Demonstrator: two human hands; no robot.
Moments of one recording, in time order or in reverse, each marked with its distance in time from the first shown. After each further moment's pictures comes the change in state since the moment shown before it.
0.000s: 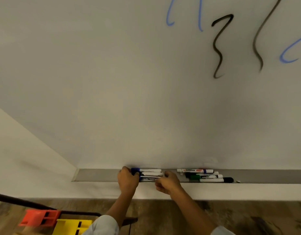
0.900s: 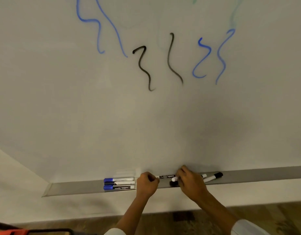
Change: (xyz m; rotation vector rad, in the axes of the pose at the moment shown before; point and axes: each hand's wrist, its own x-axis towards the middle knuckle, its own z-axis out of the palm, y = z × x) left_hand -0.101 0.094 0.095 -0.066 -0.344 0.208; right_hand -0.003 0.005 -0.214 -1.207 0.458 -1.088
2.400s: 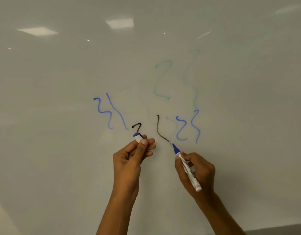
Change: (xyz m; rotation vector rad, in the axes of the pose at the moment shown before) left_hand -0.145 0.265 -0.178 -0.951 0.106 0.724; right_hand 0.102 -0.083 -0.251 0.401 1.196 -0.176
